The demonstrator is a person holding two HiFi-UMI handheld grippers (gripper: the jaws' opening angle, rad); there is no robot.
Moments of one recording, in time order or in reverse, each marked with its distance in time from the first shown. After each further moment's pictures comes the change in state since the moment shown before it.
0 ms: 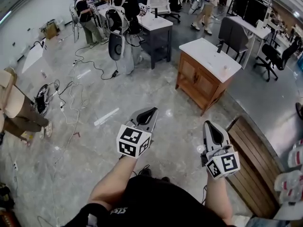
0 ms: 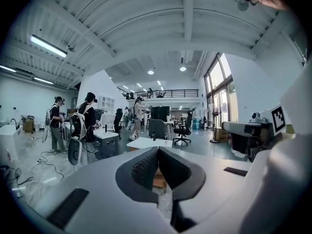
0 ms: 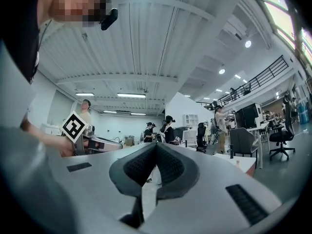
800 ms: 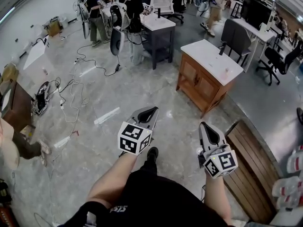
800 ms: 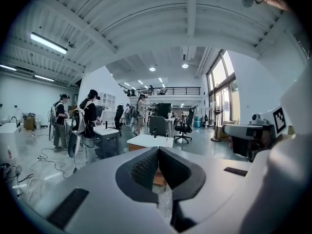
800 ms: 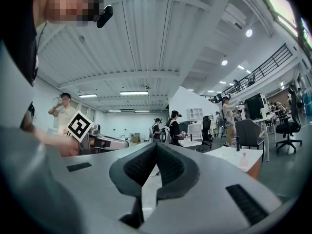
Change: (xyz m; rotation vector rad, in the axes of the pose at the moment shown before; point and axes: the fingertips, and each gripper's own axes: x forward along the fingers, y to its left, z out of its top) left arm 0.036 -0.001 -0.014 -0.015 0.032 0.010; right arm 0.016 -0.021 -0.027 0.041 0.049 0.071
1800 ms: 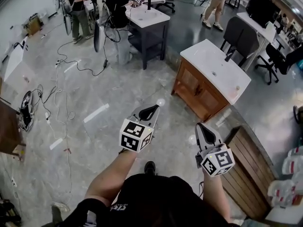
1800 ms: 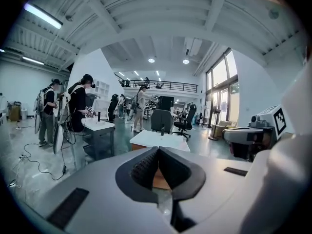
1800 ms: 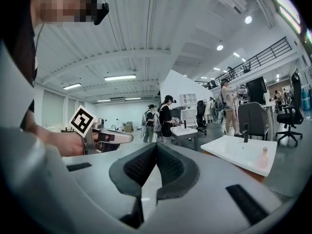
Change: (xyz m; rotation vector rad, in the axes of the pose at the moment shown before) left arm 0.249 0.232 0.010 -0.045 0.074 -0.120; right arm 0.298 -0.128 -0.048 0.052 0.162 -0.076
